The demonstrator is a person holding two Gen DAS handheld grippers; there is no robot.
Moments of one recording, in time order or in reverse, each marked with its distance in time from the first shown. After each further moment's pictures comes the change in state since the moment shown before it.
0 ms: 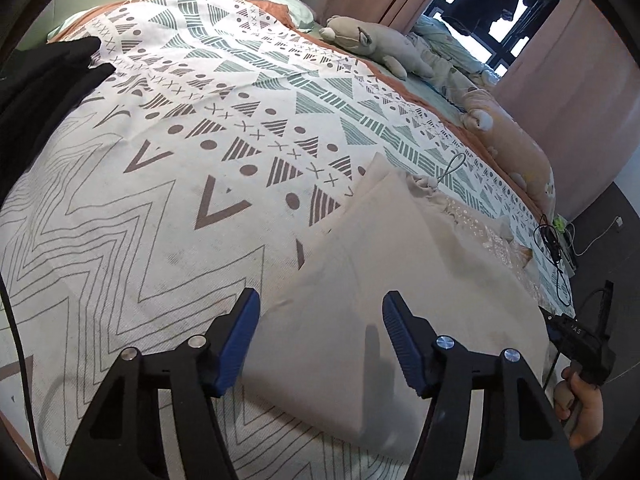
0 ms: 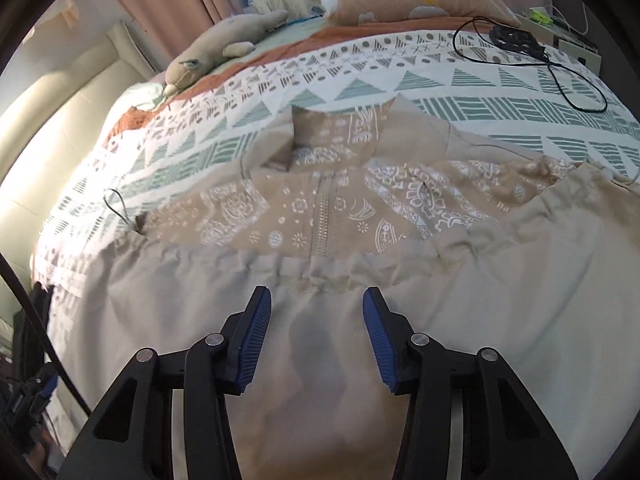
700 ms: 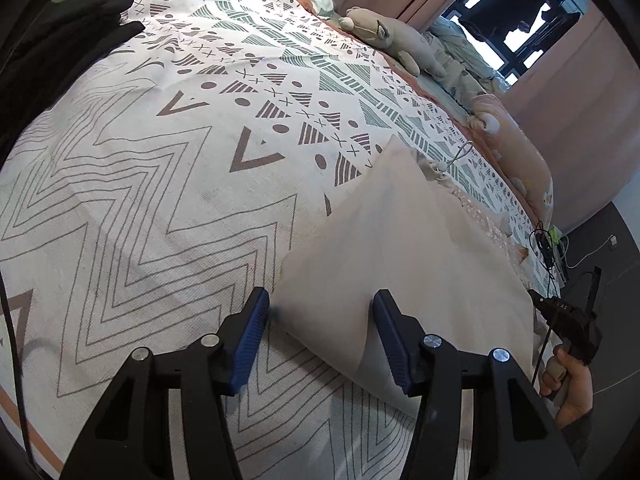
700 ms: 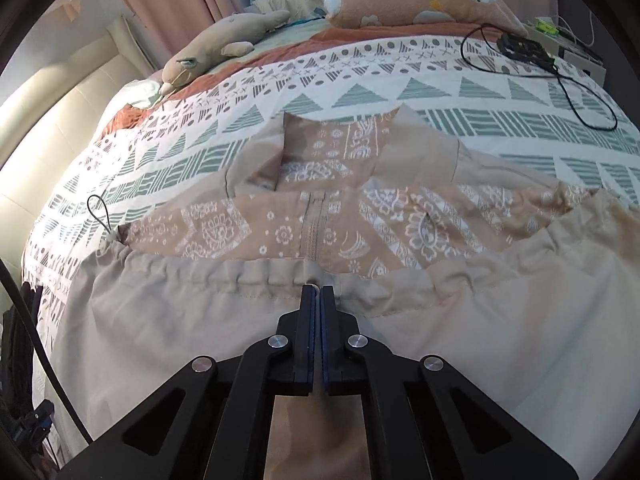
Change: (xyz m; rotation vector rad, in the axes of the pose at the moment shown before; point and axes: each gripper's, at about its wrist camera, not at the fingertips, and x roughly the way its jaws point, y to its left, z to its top) left arm -0.009 0.019 -0.023 -0.080 0.037 -0.031; right arm 0.023 -0.002 0.021 -0.024 -0.034 0.002
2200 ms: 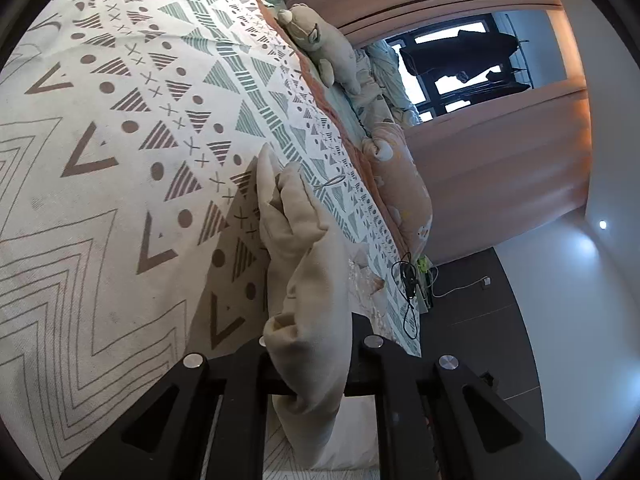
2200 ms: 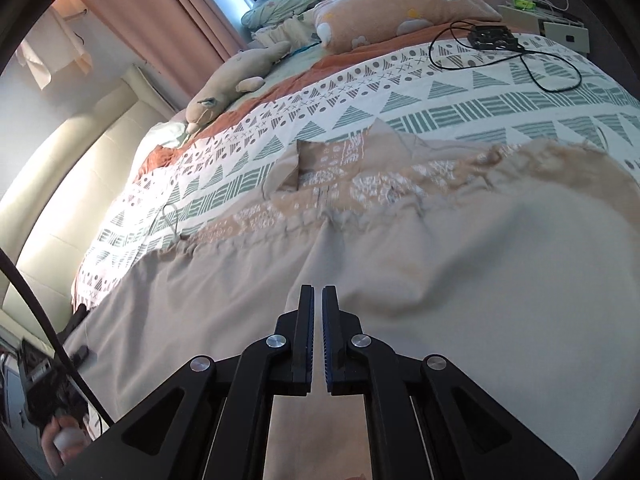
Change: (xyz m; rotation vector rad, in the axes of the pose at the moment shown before) left arm 0.009 -0.043 0.044 -0.189 0.036 -0.523; right arm -0.090 -0.052 -0.059 0.139 -0.077 0.163
